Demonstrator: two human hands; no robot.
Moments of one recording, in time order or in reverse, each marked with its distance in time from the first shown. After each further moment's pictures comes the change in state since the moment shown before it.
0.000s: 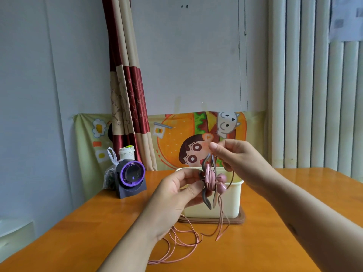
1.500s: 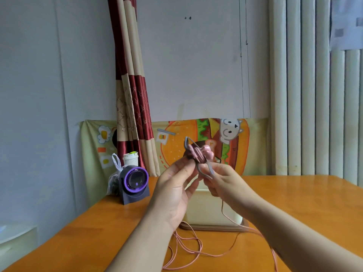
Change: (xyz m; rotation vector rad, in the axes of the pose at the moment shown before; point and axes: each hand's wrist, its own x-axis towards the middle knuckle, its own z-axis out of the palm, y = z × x) left_hand 0.019 0.023 0.014 -0.504 0.254 0.024; right_hand -0.009 0.013 0.037 0.119 -0.125 0.097
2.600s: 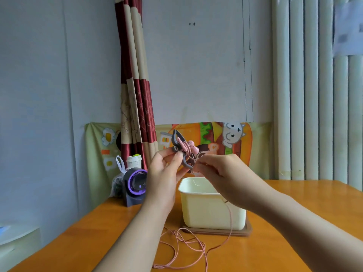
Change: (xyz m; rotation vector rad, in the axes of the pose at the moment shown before) left_hand 0.022 0.017 -0.014 0.223 0.094 0.301; right_hand -0.007 -0.042 -0.005 -0.771 0.043 -0.421
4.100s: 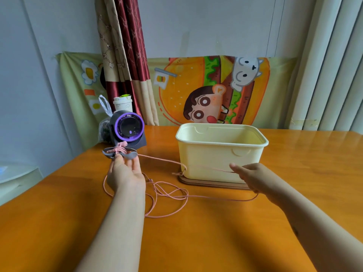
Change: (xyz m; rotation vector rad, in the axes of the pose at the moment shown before) left_hand 0.033 -0.145 -0.132 -0.523 1.015 -0.271; right_hand -0.060 0.161 0.117 0.339 -0.329 0.952
